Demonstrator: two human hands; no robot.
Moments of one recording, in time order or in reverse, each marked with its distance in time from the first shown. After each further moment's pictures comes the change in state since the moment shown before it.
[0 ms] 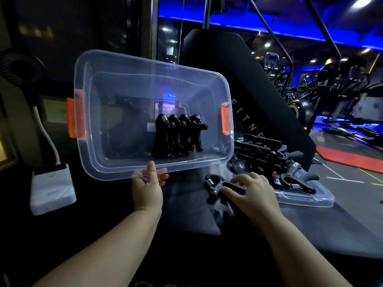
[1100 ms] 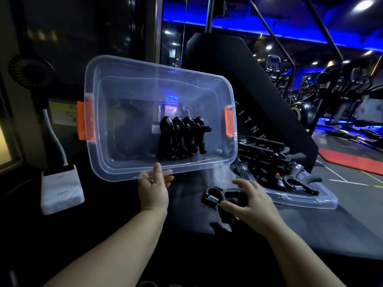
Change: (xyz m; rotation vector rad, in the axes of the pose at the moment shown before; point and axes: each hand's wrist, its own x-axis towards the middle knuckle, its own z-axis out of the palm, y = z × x) left_hand 0.000 -0.002 -0.002 0.004 -0.026 -0.030; right_hand -0.023 -0.001 -0.001 0.189 -0.157 -0.036
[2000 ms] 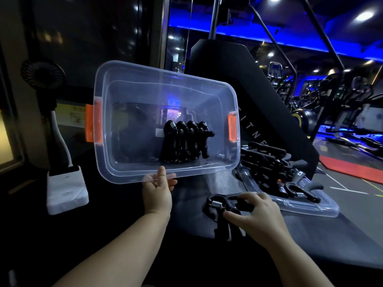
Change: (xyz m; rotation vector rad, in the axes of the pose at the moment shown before) left_hand -0.003 0.005 0.000 -0.007 -0.003 -0.013; right_hand -0.016 -0.014 -0.002 -0.018 0.091 0.110
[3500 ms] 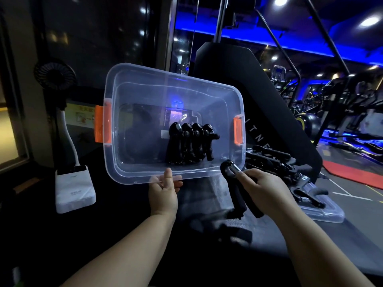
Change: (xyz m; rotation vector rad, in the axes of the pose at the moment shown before) left_hand 0.001 0.000 -0.003 -0.002 -0.020 -0.023; right_hand 0.027 -0.054 -0.047 0.057 -0.003 -0.038
